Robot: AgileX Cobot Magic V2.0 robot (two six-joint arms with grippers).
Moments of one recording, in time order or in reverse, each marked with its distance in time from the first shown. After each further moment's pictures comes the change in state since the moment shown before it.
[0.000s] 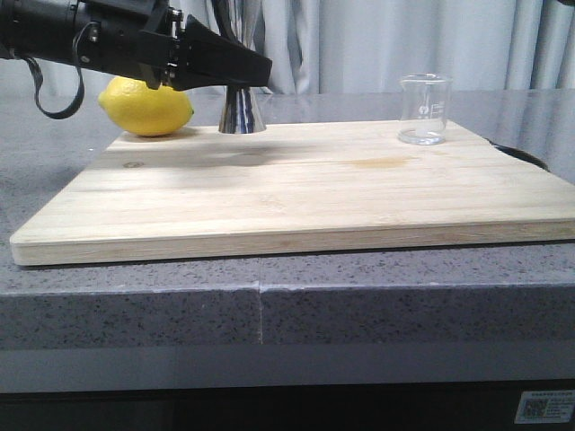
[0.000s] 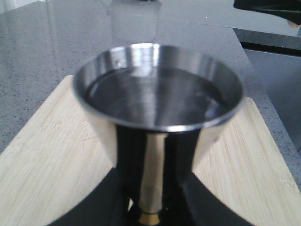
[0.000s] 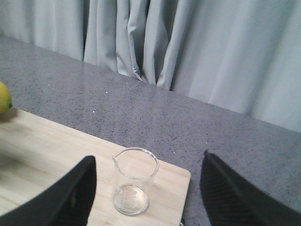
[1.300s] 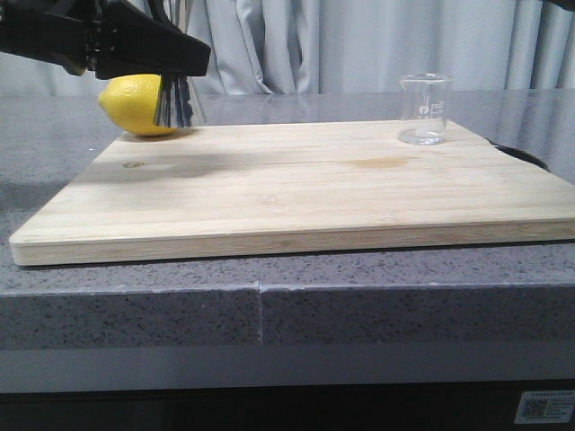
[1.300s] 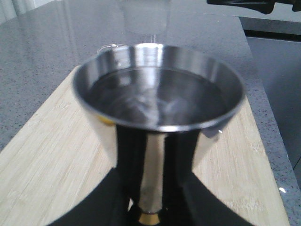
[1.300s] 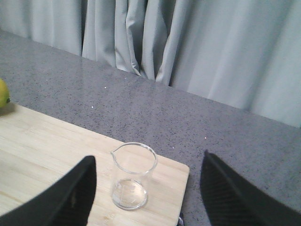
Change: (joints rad) left arm 0.092 -0.191 0.214 0.030 -0.004 0.083; right arm 0.000 0.000 0.000 0.000 0.016 0.000
